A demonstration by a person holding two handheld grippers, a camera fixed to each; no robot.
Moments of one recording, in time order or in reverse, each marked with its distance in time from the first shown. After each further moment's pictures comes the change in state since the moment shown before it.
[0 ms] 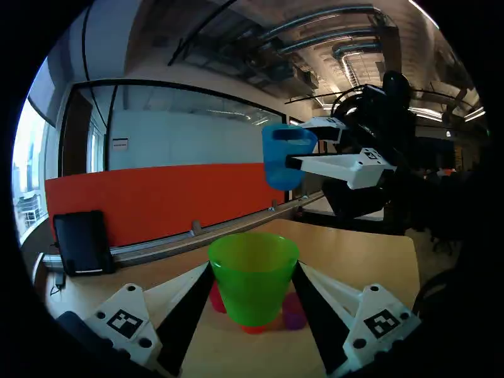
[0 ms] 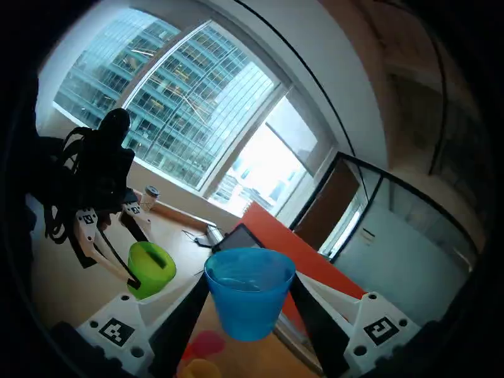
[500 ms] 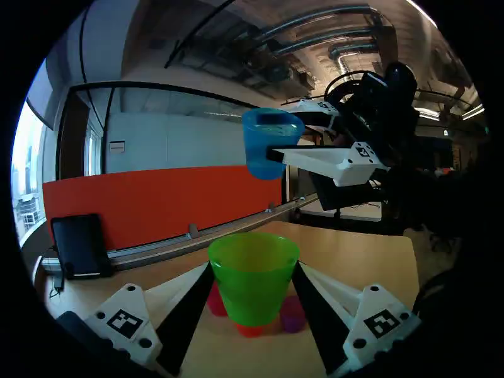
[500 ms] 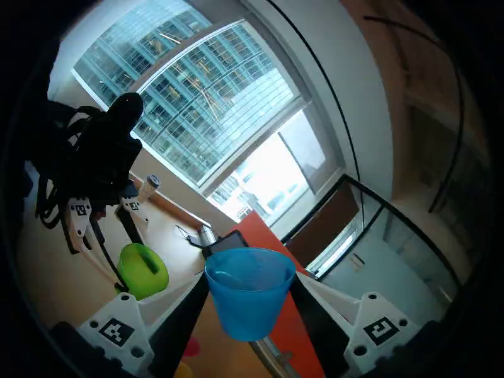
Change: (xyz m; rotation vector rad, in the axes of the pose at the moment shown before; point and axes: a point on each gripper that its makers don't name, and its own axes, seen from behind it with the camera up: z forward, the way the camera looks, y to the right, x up) left arm 0.004 0.008 0.005 -0.016 0.010 0.009; right arm 0.021 0.010 0.019 -0.004 0.023 -0.183
